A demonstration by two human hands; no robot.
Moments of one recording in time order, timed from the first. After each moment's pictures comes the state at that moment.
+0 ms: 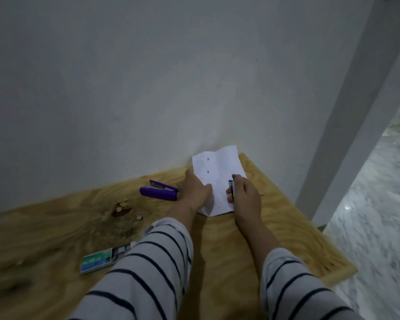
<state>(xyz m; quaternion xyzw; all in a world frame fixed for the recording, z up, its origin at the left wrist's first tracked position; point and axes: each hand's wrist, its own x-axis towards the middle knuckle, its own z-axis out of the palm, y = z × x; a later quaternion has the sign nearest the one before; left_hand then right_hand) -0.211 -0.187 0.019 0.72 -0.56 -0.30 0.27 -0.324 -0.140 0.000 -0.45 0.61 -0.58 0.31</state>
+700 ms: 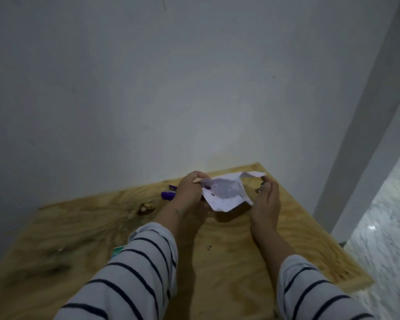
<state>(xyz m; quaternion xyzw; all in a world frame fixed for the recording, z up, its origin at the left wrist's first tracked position) -0.166 -0.143 0.069 0.59 -0.51 -0.45 0.44 -0.318 -0.132 0.010 -0.39 0.59 -0.67 0.23</state>
